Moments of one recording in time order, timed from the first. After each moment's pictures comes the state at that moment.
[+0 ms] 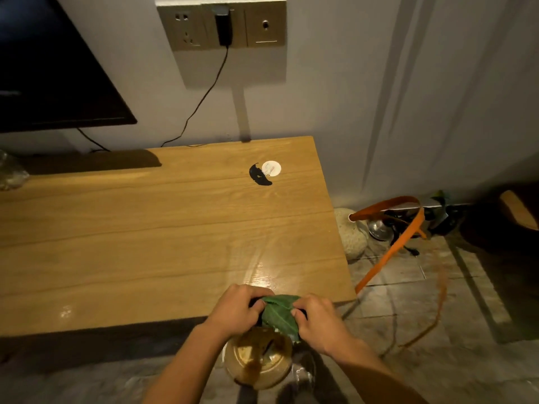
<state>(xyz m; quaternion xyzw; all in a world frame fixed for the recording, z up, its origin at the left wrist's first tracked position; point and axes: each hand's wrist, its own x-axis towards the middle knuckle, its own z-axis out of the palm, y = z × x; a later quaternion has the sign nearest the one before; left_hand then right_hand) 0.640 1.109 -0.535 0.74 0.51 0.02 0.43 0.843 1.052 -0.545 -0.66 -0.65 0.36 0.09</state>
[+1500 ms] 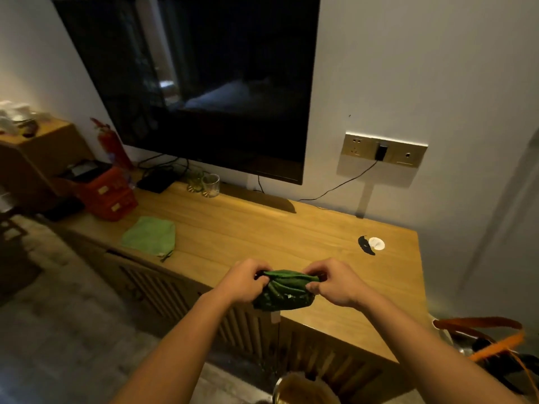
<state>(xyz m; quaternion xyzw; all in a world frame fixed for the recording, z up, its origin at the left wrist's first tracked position) 0.439 1.021 -0.313 0.62 0.69 0.16 0.33 0.669 1.092 -0.304 -0.45 -0.80 0.39 0.05</state>
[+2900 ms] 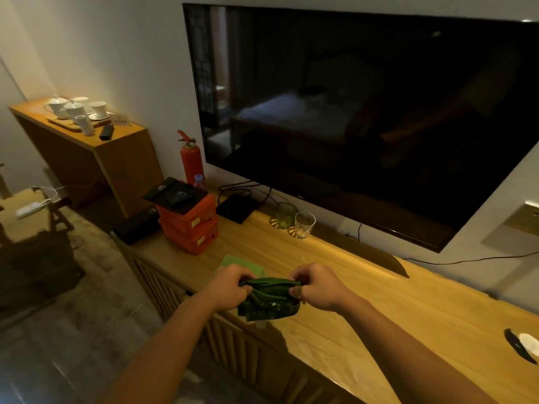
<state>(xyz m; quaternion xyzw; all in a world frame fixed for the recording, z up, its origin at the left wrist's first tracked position) -0.008 1.058 -0.317 0.57 0.74 0.19 0.30 0.209 1.162 -0.297 -0.40 -0.83 0.39 0.03</state>
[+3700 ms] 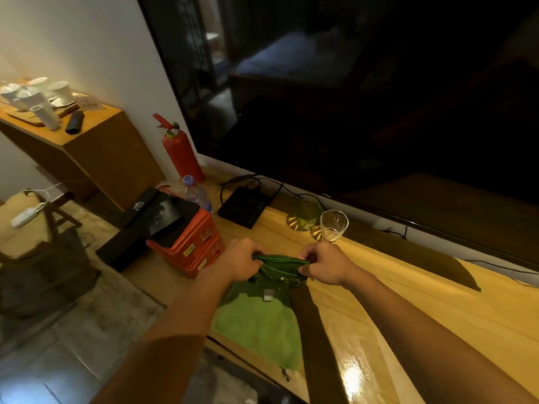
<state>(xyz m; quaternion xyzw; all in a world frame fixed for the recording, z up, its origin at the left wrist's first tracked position) -0.129 1.262 -0.366 0.58 0.74 0.10 0.31 0.087 1.354 -0.375 -0.44 -0.77 0.46 0.00</state>
